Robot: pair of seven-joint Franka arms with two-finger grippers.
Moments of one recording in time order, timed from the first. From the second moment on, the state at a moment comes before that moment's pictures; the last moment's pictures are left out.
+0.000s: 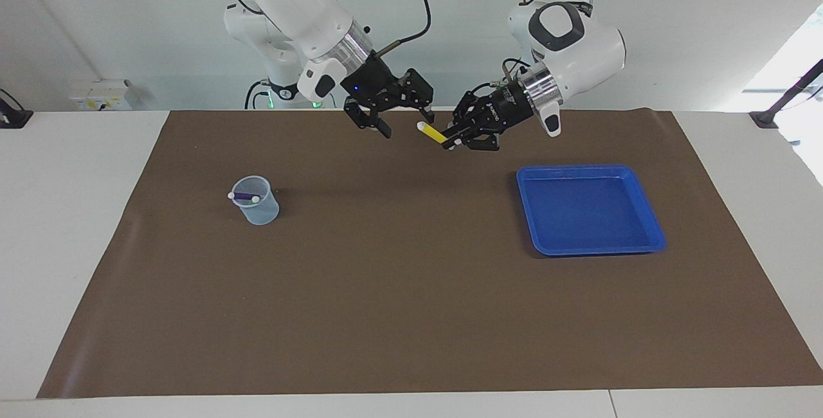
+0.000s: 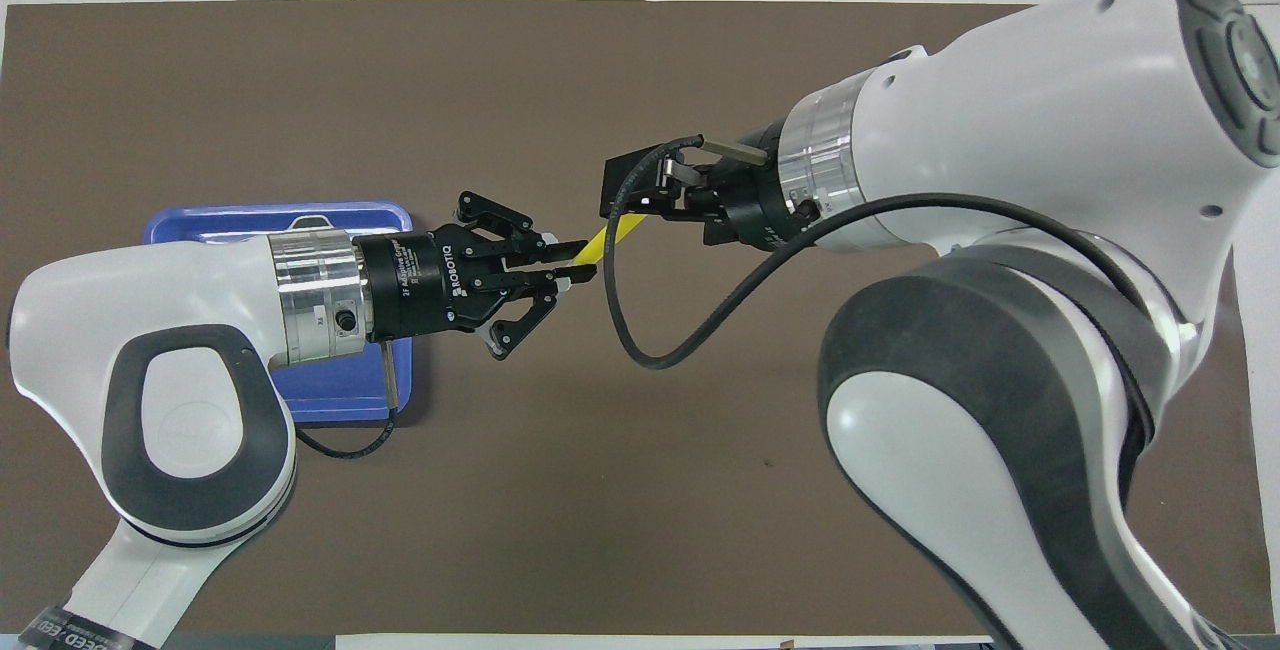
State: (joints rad) left arm -0.33 -0.13 -0.13 -2.12 -1.28 2.28 -1.59; right arm 0.04 0.15 0.44 -1.54 0.45 1.96 0.49
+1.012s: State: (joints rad) left arm -0.35 -0.13 -0.13 -2.13 -1.30 2.32 -1.60; right arm 0.04 0.17 0.46 -1.50 0.43 2.02 0.48
